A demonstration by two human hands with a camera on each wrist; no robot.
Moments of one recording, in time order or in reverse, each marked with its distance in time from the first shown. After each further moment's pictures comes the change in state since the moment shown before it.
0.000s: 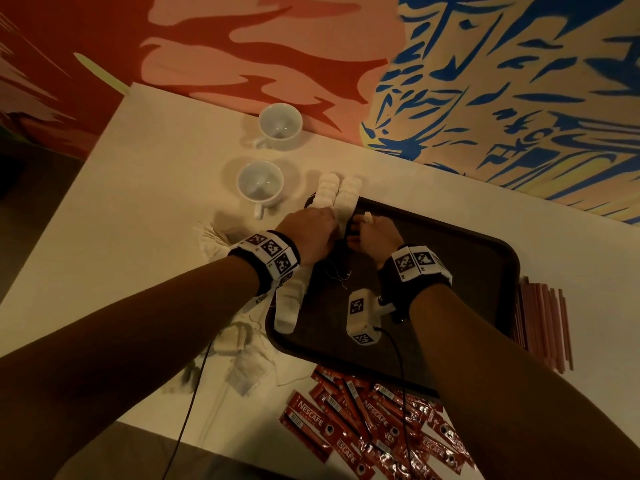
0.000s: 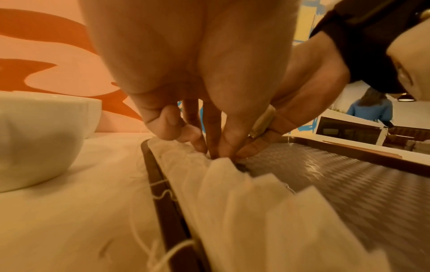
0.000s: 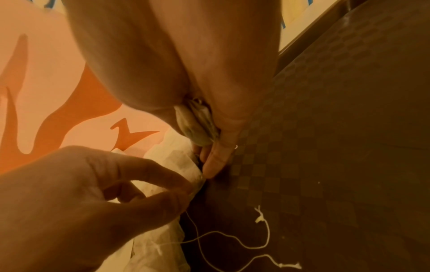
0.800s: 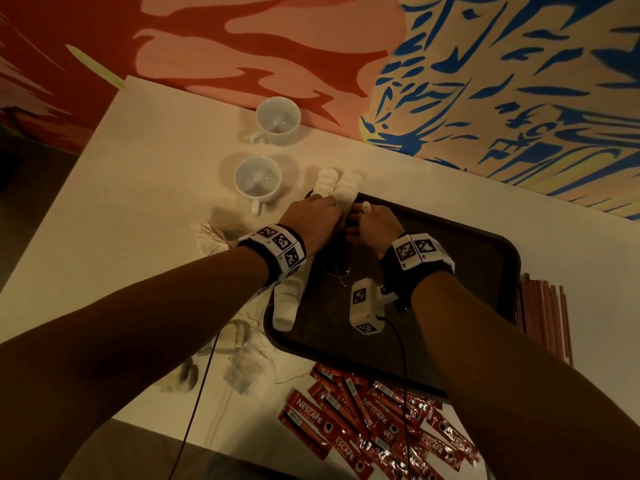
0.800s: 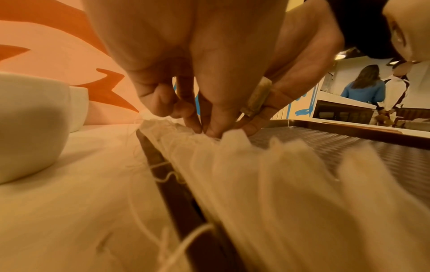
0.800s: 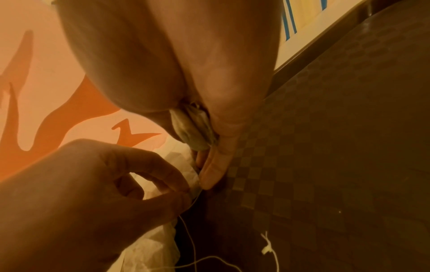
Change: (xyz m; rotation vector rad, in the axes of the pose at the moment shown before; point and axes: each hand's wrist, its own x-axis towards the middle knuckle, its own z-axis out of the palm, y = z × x) left_hand 0.014 0.001 0.004 0.103 0.107 0.002; right_hand 0.008 -0.007 -0.003 0.049 -0.046 0.000
